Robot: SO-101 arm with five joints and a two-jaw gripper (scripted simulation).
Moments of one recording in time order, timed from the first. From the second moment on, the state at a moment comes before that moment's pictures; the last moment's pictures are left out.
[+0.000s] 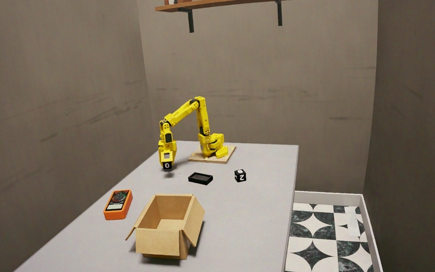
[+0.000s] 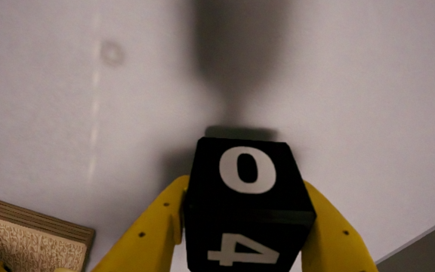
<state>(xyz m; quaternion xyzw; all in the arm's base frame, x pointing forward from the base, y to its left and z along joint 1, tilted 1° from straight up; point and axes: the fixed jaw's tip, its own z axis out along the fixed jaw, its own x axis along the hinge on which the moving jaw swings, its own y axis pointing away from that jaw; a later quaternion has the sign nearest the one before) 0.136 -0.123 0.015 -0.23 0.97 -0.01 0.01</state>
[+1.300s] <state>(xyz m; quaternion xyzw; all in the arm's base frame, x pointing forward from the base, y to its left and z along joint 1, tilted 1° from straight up) 0.136 -0.123 0.006 -0.23 0.97 -0.01 0.01</state>
